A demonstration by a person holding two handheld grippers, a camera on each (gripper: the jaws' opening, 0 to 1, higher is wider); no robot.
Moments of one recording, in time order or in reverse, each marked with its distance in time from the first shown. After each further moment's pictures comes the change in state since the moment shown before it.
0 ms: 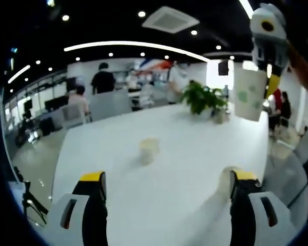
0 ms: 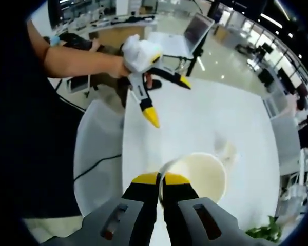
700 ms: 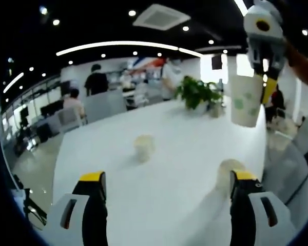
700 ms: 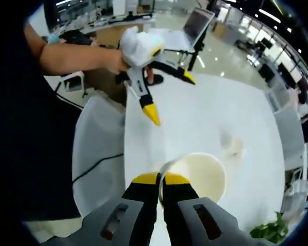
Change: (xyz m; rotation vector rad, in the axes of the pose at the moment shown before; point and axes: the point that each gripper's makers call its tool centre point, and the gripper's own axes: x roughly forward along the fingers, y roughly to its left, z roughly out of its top) left arm 0.007 -0.007 -0.010 0.059 0.030 -0.029; right arm 0.024 0.009 -0.013 0.031 0.017 0.015
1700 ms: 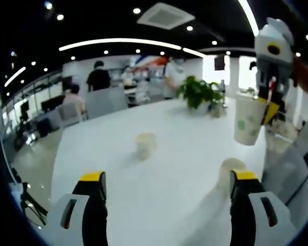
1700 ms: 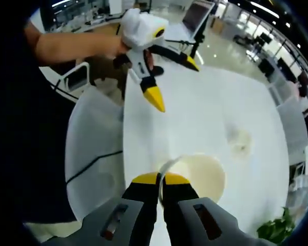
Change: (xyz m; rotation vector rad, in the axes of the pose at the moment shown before) left arm -0.002 0.008 -0.007 -0.033 0.008 0.005; right arm 0.033 0.007 -0.016 0.034 0.016 0.005
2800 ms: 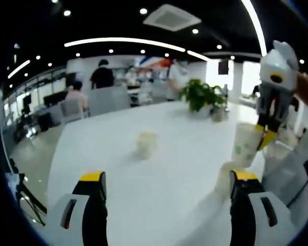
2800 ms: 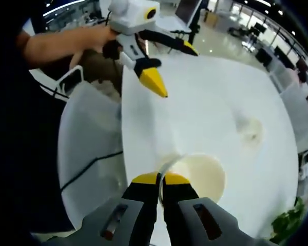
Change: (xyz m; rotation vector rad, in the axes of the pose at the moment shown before) left arm 0.003 0.001 -0.001 -0.059 -0.025 0.010; right arm 0.045 0.008 -0.019 0.083 0.007 0.029
